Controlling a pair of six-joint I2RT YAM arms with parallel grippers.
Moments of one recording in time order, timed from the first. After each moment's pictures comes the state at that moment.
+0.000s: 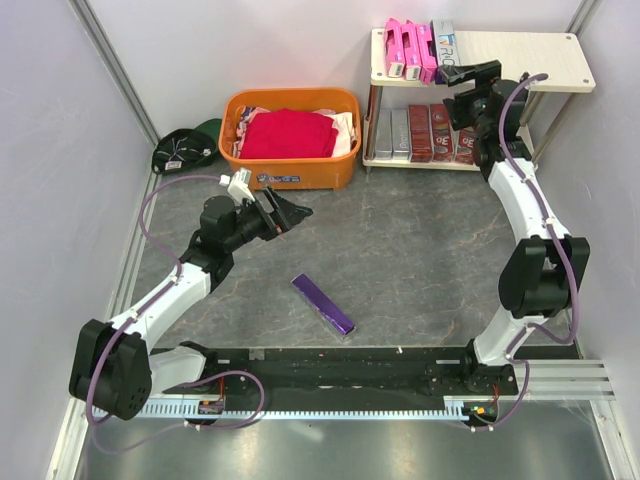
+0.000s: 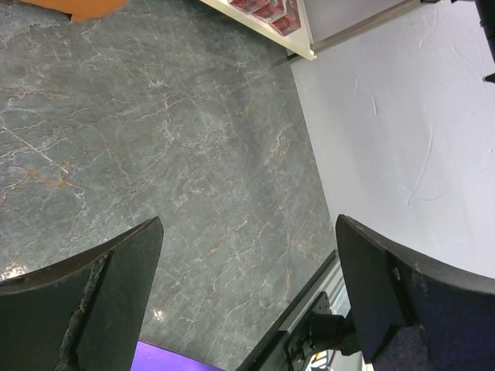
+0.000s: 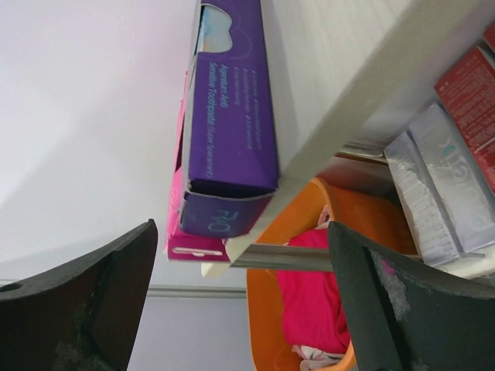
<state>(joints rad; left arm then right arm) -0.36 1.17 0.68 0.28 0.40 -0.87 0.01 1.75 1.63 0.07 -0.07 1.25</state>
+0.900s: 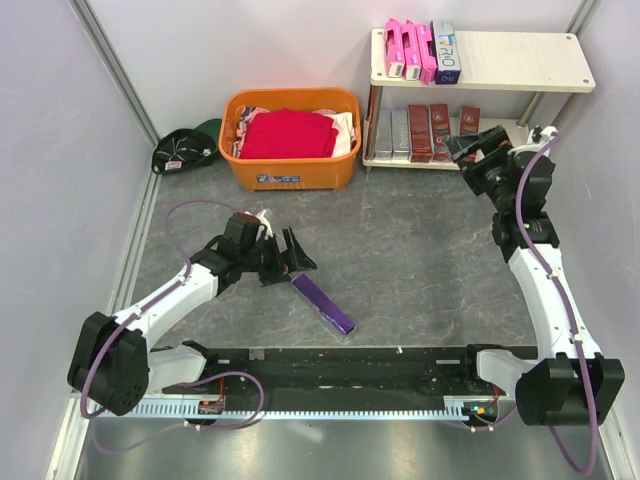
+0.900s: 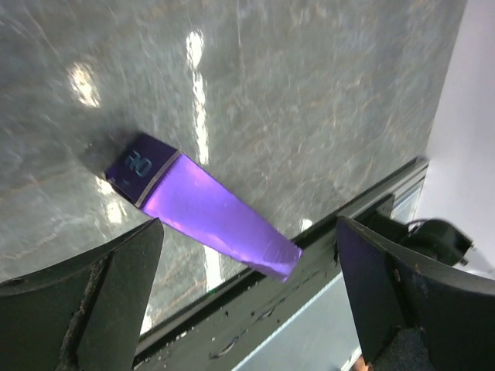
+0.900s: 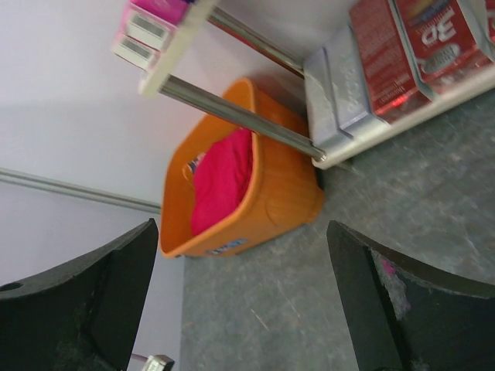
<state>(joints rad) -0.45 1.19 0.68 -0.26 0.39 -0.79 -0.02 1.13 1.06 -0.02 -0.17 0.95</state>
